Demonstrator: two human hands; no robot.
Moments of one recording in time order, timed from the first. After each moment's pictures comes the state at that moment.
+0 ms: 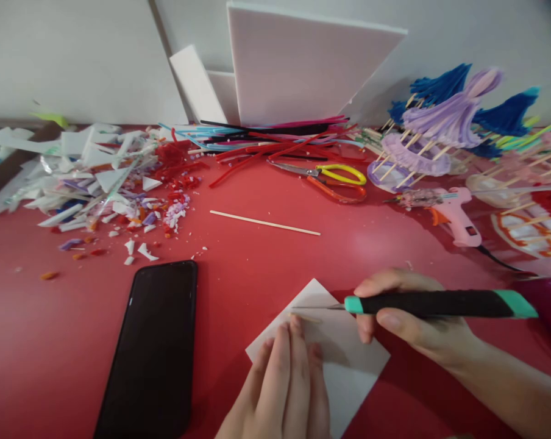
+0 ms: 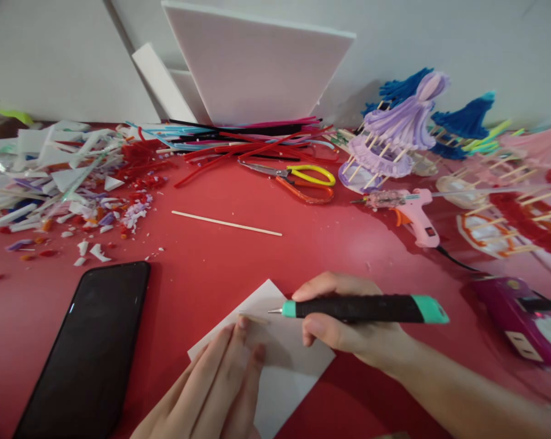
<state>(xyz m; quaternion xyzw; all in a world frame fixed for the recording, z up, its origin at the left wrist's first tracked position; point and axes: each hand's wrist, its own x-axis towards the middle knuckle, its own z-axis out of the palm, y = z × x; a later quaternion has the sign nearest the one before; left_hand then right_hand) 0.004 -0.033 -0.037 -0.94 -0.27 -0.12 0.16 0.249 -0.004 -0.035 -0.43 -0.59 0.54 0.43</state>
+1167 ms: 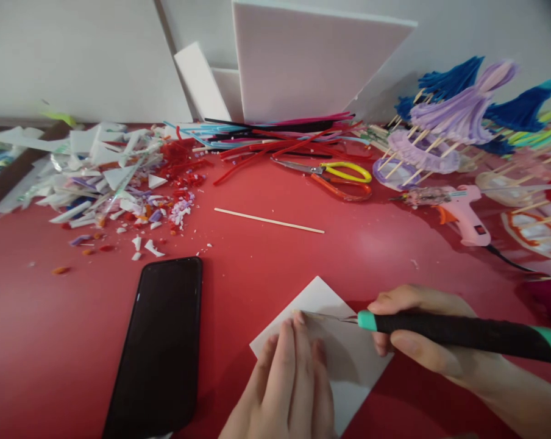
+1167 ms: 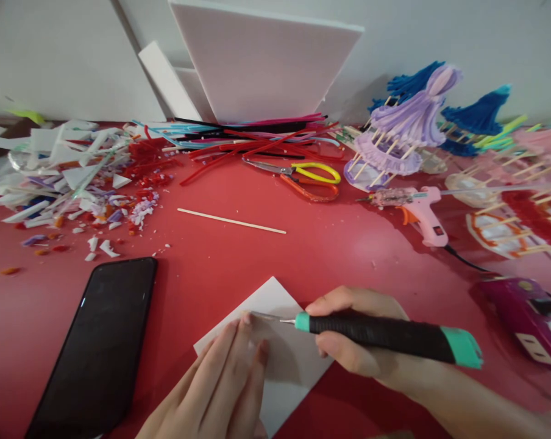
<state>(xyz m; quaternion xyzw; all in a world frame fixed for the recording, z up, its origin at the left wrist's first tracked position) 0.005 -0.032 -0.032 -0.95 -0.25 -0.09 0.16 0.246 -0.026 -0.033 -0.56 -0.59 0.40 0.42</state>
